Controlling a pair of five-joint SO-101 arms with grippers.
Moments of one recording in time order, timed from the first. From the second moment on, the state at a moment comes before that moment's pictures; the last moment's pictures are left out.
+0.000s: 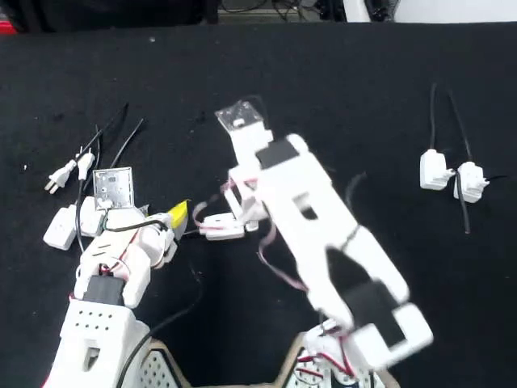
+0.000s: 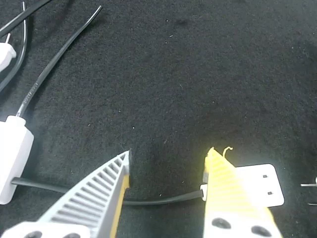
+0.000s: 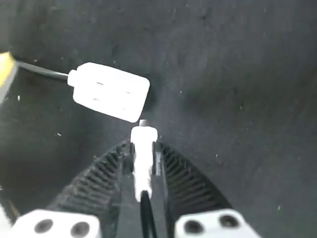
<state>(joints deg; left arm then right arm) 1.1 -74.1 86.7 32.6 10.0 -26.9 -3.4 17.5 80.5 -5.2</state>
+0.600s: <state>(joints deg) 1.1 -74.1 86.7 32.6 10.0 -29.5 17.7 -2.4 89.4 -14.2</state>
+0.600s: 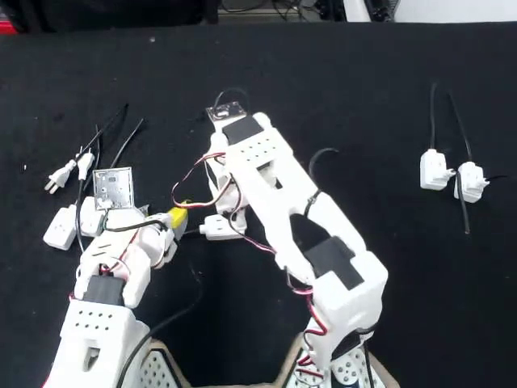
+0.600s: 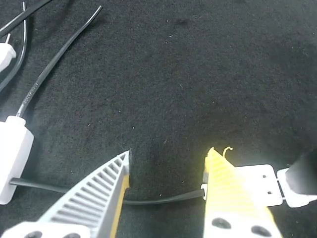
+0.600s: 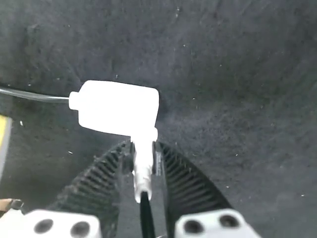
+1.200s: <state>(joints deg) 1.1 -74.1 86.7 32.6 10.0 -29.5 18.9 -2.9 86.1 -16.6</state>
